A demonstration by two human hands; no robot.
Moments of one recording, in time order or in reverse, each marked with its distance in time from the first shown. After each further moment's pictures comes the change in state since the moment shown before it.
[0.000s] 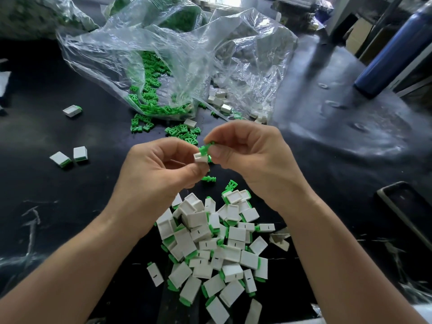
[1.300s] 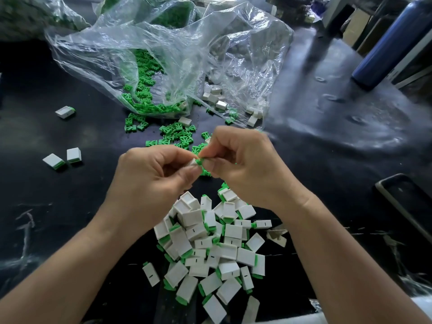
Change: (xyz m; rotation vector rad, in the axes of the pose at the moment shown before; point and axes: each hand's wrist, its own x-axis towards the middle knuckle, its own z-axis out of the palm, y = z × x) left_hand -0.003 -0.003 0.000 0.334 0.004 0.190; right_hand -0.002 0.005 -0.002 -0.426 -0.035 0.000
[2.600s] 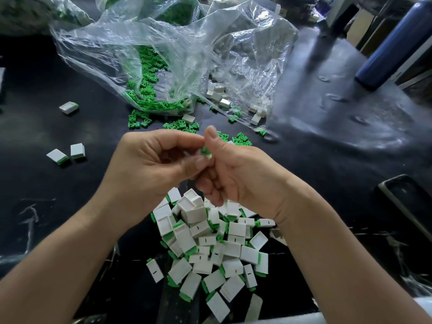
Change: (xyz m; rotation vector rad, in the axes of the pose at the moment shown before) left_hand 0.005 0.011 -0.005 -0.412 -0.150 0.059; right_hand 0.002 -0.004 0.011 0.740 -0.444 0.457
